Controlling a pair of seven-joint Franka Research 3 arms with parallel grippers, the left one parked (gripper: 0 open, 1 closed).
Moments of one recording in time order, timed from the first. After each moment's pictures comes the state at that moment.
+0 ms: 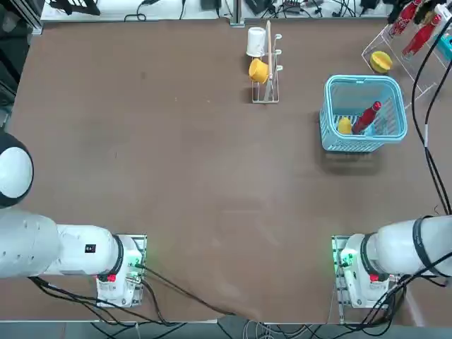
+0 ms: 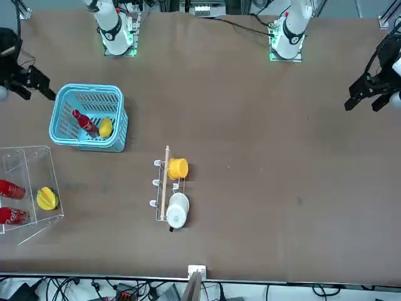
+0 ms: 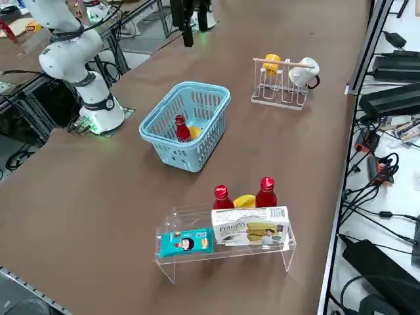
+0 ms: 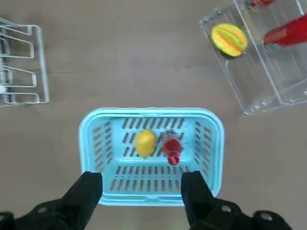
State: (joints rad) arm 0.01 -0.03 -0.06 -1.65 -0.01 1.58 -0.01
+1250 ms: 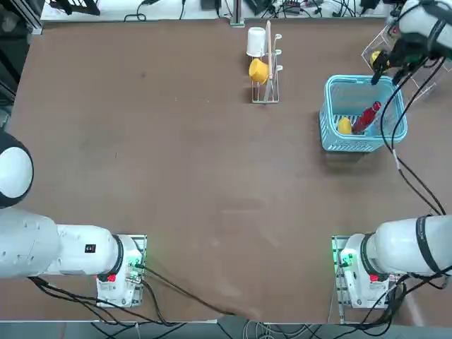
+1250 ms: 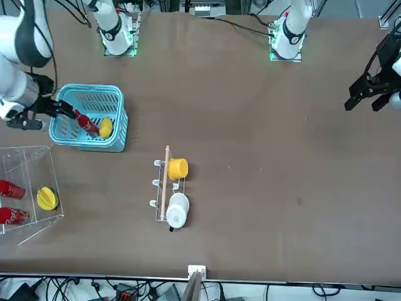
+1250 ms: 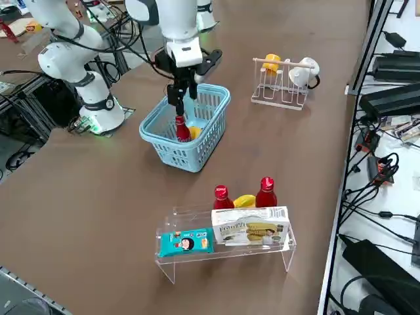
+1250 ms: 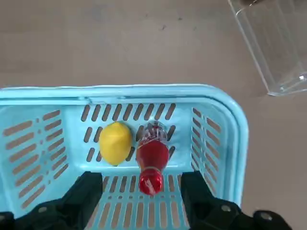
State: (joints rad) arm -0.06 -0.05 -0.06 -2.18 -0.02 2.03 -0.05
